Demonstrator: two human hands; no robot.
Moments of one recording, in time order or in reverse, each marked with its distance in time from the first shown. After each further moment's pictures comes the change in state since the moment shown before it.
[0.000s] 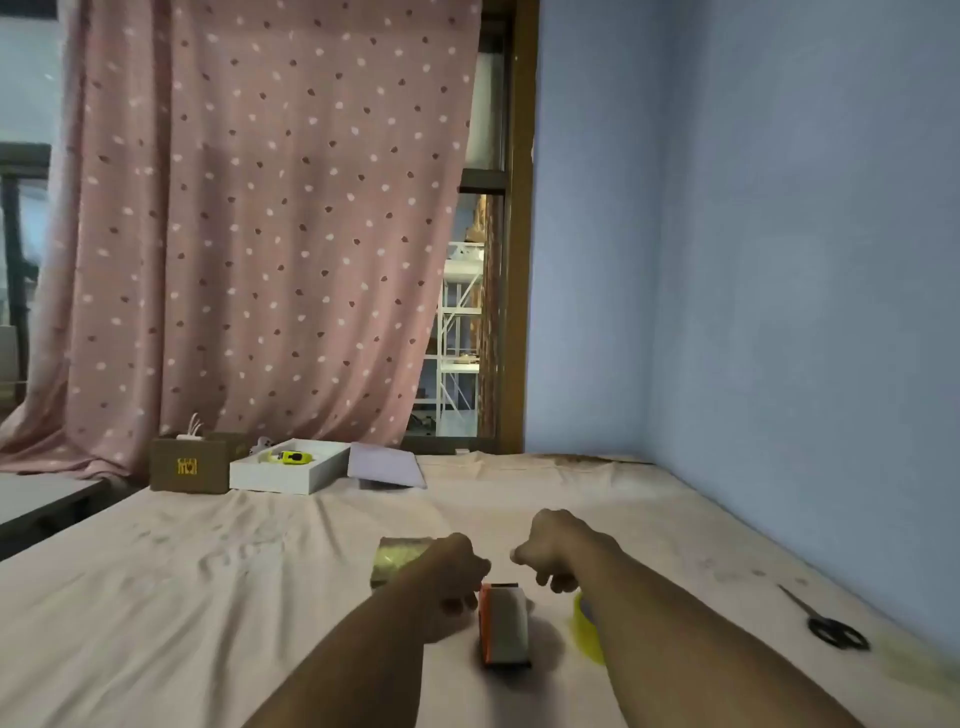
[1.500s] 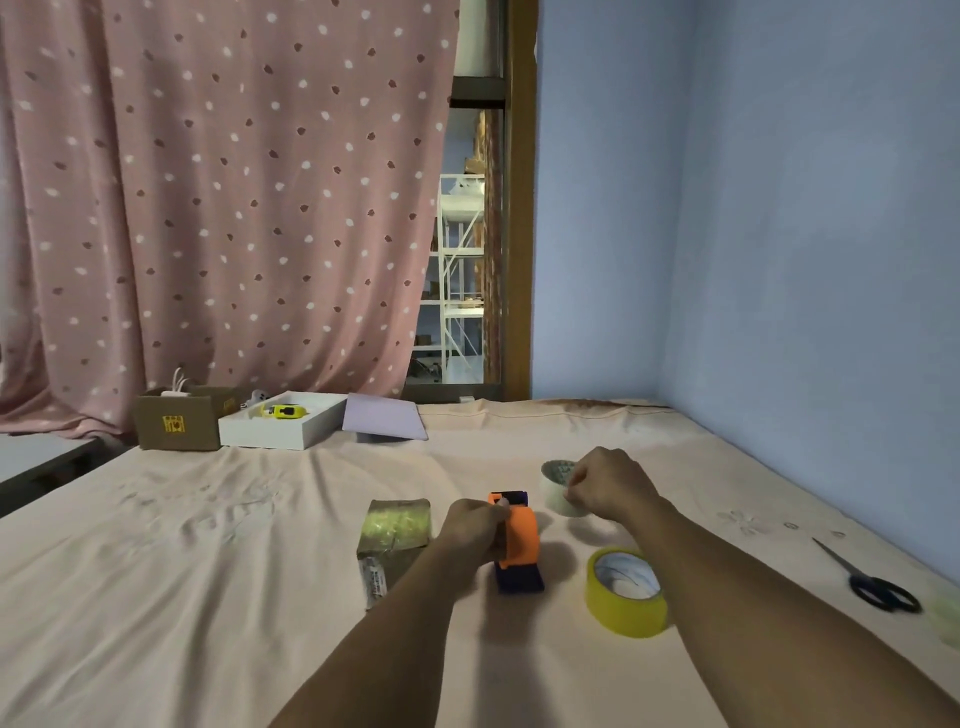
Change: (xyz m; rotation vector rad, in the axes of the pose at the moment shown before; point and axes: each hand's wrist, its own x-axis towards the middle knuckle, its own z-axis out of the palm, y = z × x) left_hand 0.080 -0.004 0.052 -1.022 0.044 -0.044; right_hand 0.103 0.074 0.005 0.115 0.264 0.025
